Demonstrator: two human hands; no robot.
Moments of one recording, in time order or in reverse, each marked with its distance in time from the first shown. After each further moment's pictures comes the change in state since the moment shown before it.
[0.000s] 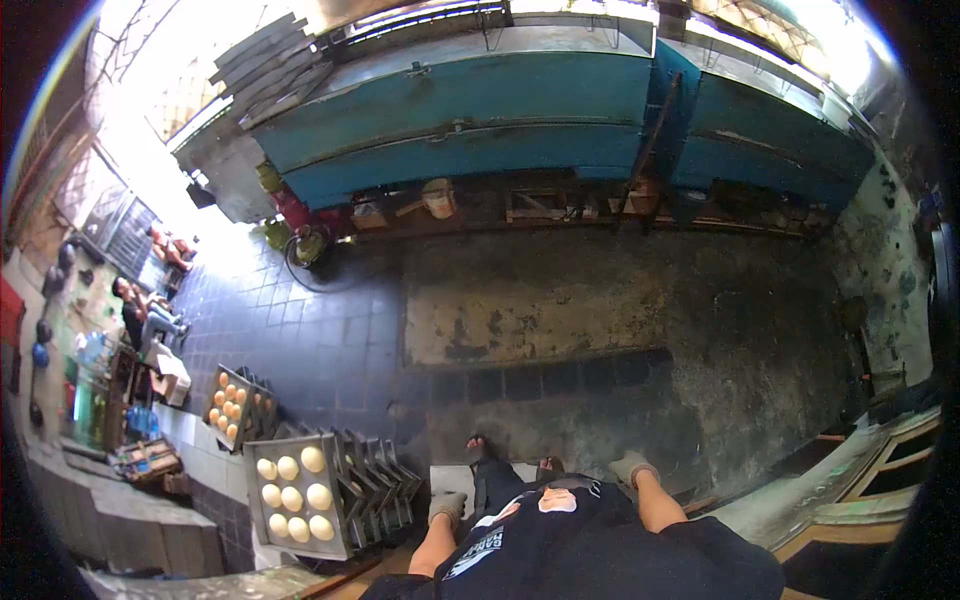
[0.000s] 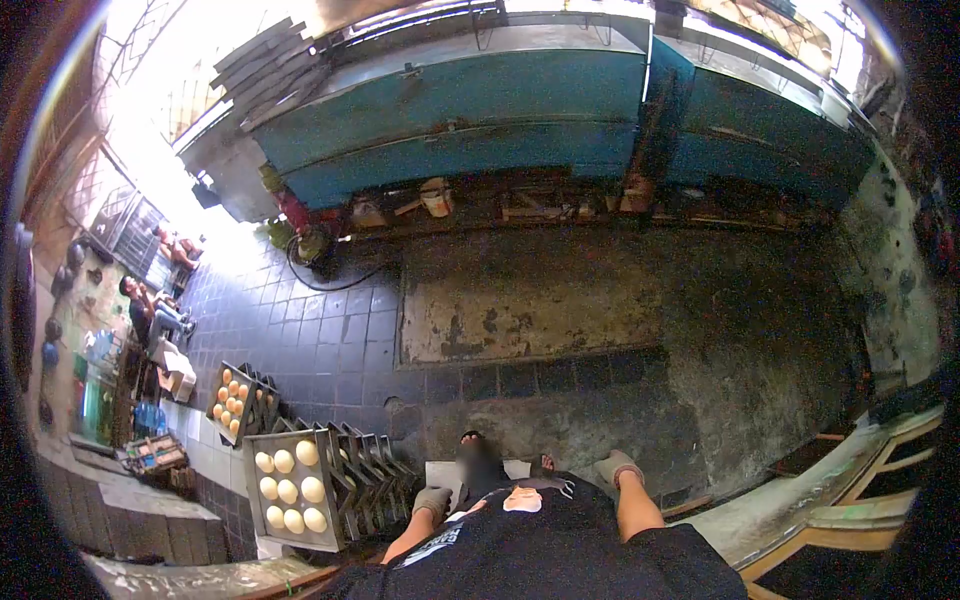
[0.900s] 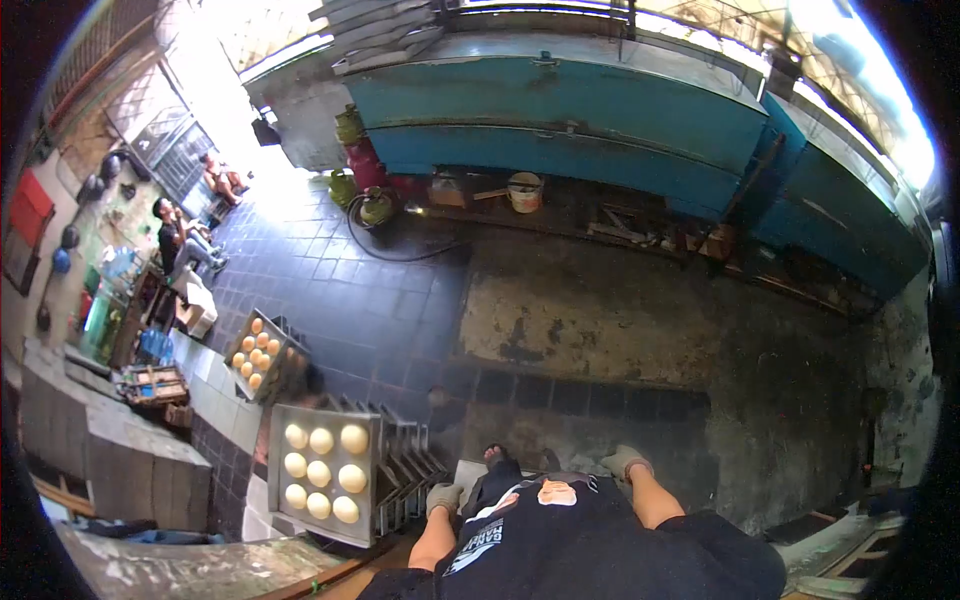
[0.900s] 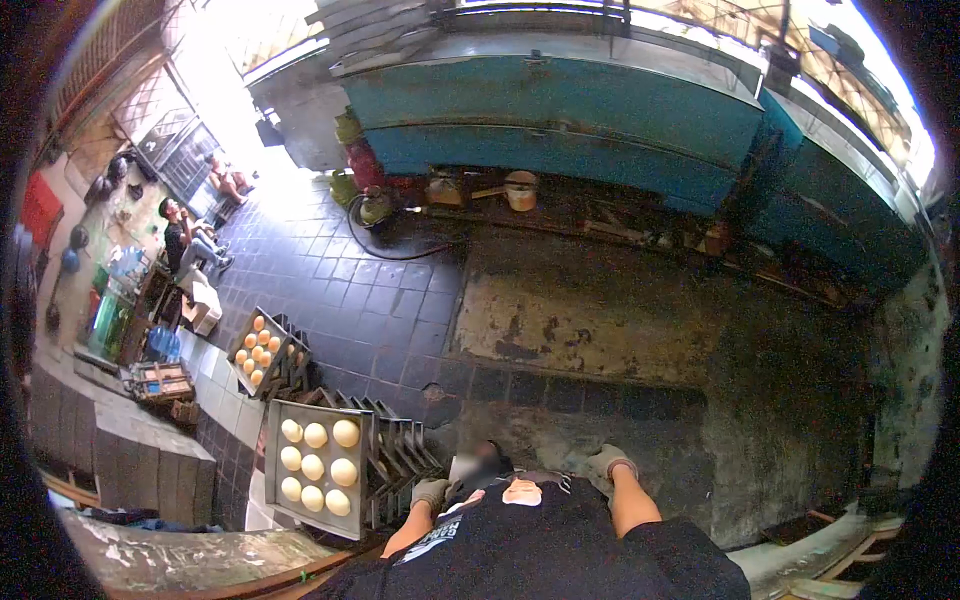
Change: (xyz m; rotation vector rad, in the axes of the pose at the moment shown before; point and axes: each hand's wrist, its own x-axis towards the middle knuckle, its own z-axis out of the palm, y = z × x) left_hand 0.064 -0.008 -0.158 -0.002 0.205 -0.002; right_hand -0.004 -0.271 0.036 -0.250 -0.049 -0.182
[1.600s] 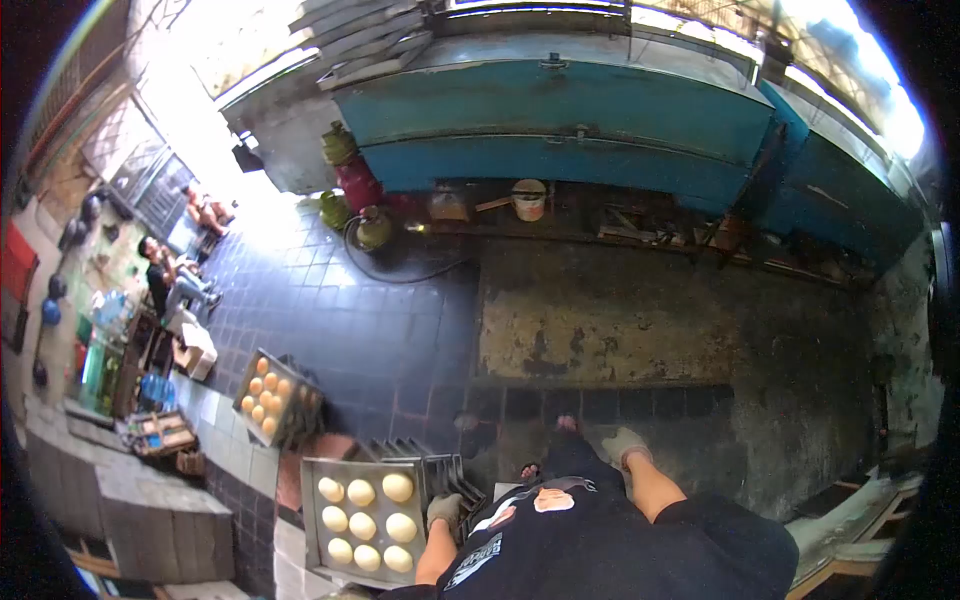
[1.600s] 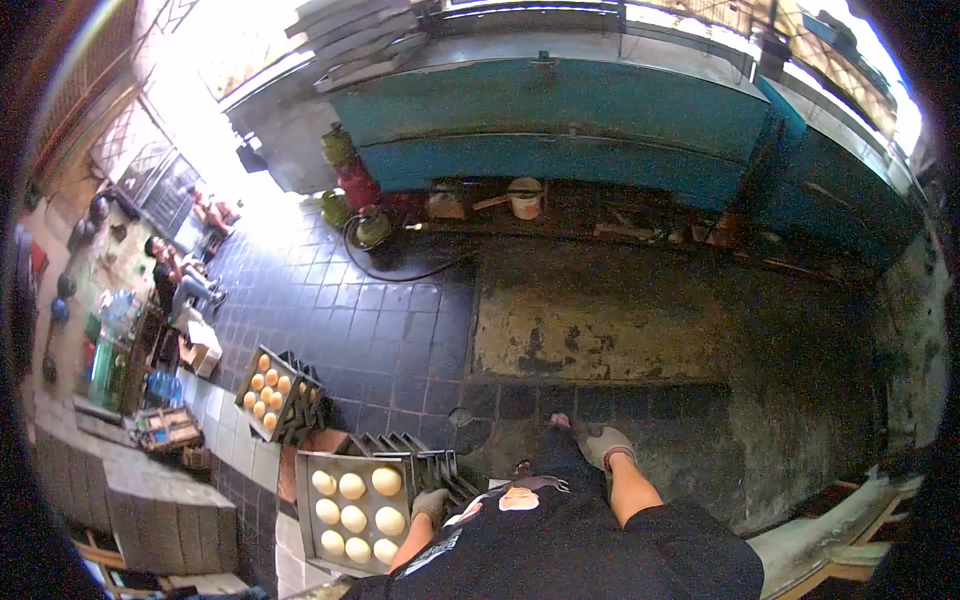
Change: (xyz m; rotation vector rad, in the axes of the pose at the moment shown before) left_hand 0.160 0.015 -0.155 -0.063 -0.084 0.011; right_hand 0.031 -0.230 0.016 0.133 0.062 0.046
